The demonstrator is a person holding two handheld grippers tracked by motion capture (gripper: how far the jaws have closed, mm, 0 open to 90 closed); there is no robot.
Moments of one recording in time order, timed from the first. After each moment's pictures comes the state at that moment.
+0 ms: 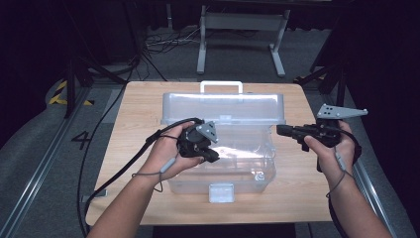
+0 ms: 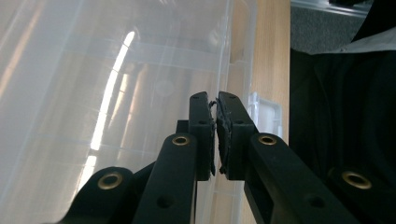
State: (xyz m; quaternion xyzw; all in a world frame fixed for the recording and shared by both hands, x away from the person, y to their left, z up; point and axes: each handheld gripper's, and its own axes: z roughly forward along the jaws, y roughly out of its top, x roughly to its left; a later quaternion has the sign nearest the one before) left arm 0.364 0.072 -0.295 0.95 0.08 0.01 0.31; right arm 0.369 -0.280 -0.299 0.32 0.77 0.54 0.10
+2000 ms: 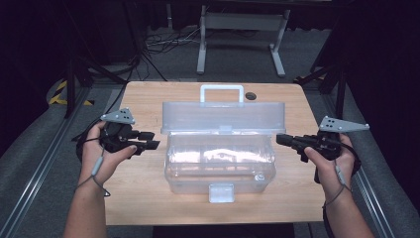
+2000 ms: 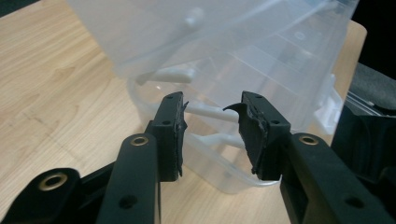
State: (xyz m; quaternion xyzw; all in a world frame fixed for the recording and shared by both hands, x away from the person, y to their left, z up) left arm 0.363 0.237 -0.306 0.86 0.31 0.07 0.41; right arm 0.346 -0.280 -0.316 0.33 0.75 0.56 0.09
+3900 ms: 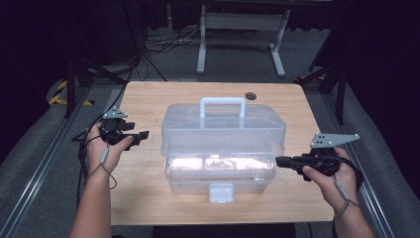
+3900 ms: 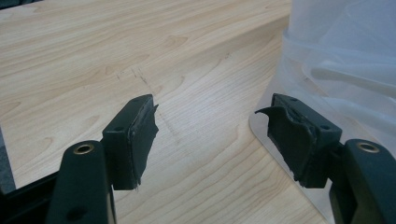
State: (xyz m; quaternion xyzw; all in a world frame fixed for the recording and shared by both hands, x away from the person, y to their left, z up) left arm 0.408 0.269 -0.372 0.79 0.46 0.15 0.38; right arm 0.321 -0.276 -0.330 0.32 0.82 0.47 0.05
